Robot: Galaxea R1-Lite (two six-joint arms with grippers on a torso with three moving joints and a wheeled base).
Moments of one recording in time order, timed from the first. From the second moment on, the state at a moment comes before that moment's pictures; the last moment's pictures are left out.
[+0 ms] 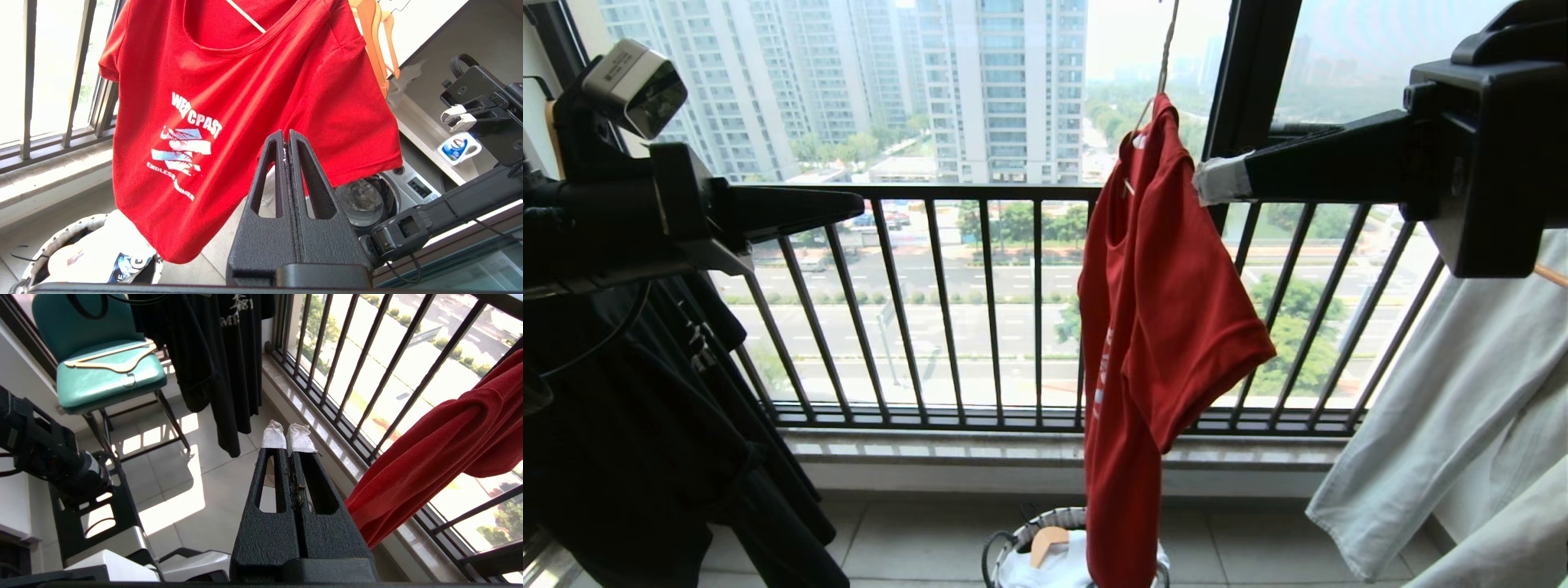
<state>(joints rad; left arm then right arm) -0.05 1.41 -1.06 -0.40 -1.00 -0.54 0.76 1.44 -1.61 0.38 0.24 -0.08</state>
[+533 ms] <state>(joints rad) -0.04 1.41 -1.07 -0.40 -1.00 -0.54 0.76 1.55 -1.62 0.42 0.10 -0.08</state>
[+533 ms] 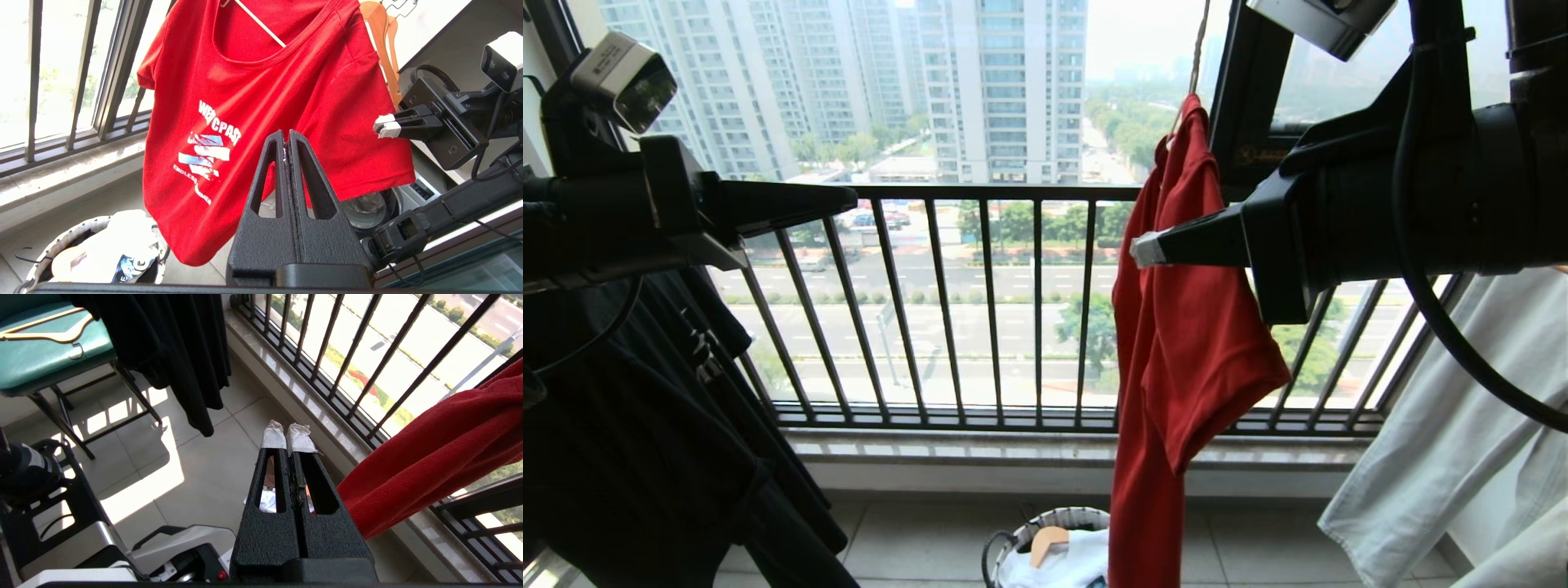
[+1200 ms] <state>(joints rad) -0.04 1.40 -1.07 -0.40 -1.00 -0.54 0.65 1.49 -1.59 0.48 0.08 -0.09</state>
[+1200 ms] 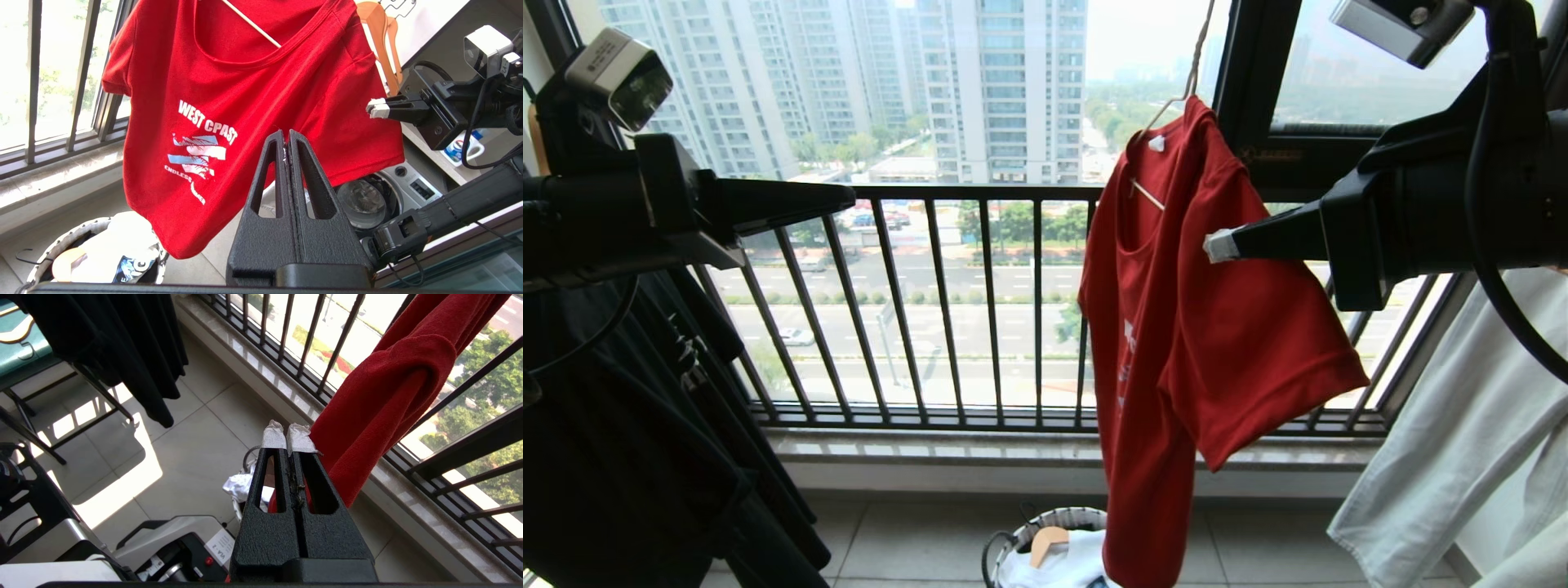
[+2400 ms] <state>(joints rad) -0.03 1.39 -1.07 -0.40 -0.99 -0.54 0.41 1.57 -1.65 0.38 0.02 -0.15</state>
